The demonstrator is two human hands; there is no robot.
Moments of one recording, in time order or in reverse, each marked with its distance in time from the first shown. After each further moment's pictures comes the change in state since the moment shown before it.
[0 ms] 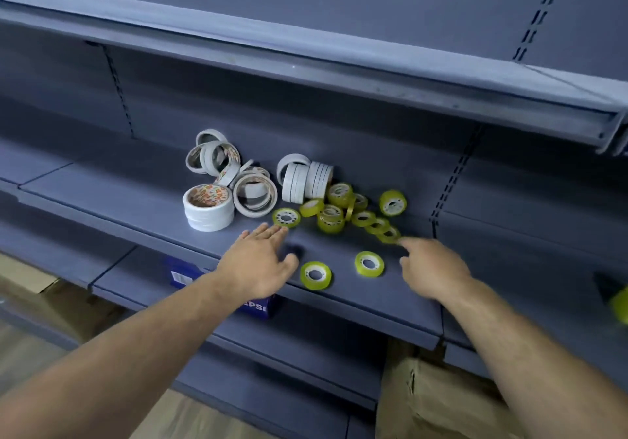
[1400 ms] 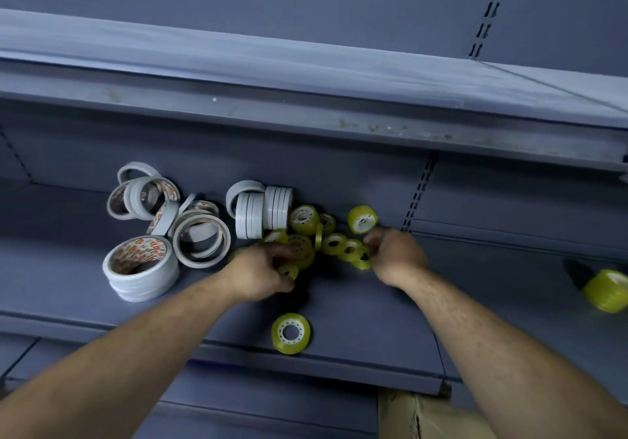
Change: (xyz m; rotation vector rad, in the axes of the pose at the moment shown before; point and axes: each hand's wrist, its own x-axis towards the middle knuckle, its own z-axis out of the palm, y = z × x) left_hand 0.116 0.013 -0.001 -0.496 -0.195 0.059; right_hand 0.085 -0.003 0.005 0.360 0.138 0.197
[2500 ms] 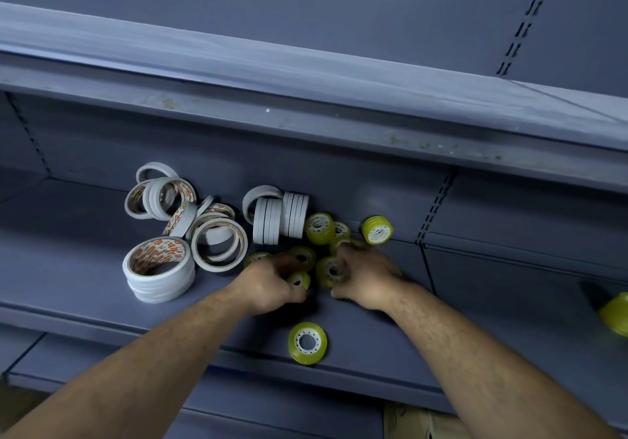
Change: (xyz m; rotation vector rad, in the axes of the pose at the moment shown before) left_hand 0.002 -0.025 0.002 -0.132 -0.001 -0.045; right_hand 0.001 -0.047 0.035 -0.214 -0.149 -0.304
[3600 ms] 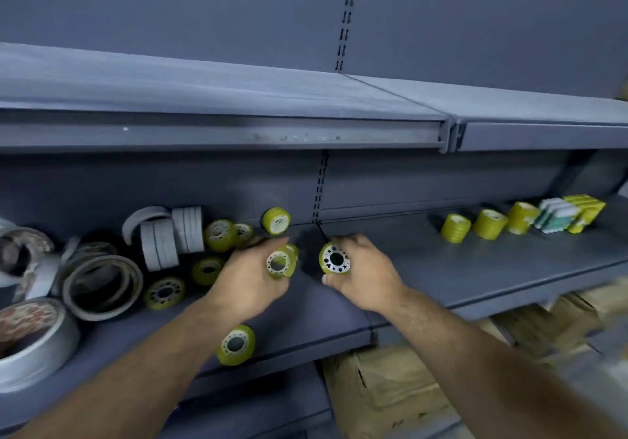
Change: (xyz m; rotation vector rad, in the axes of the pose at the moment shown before) left_hand -0.010 0.079 0.057 0.178 0.063 0.568; right_hand -0.127 0.058 -0.019 0.168 0.361 0.377
